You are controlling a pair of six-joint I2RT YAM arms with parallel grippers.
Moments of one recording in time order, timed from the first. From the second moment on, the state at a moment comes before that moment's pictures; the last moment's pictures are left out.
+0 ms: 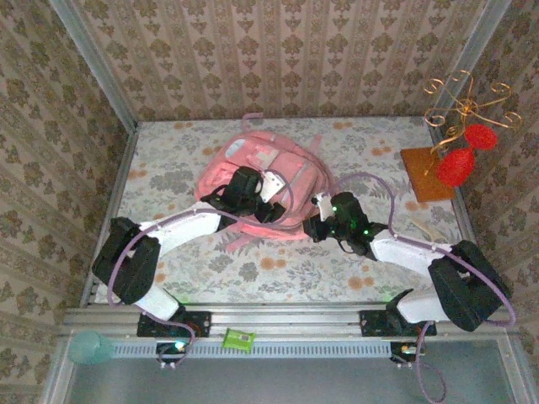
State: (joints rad) left arm -0.72 1.55 0.95 -0.10 0.14 0.20; right arm 0.54 1.35 0.55 0.15 -0.27 0.26
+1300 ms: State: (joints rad) left arm -0.72 1.45 0.89 -0.10 0.16 0.28; right arm 0.56 1.39 0.57 0.17 -0.16 0.32
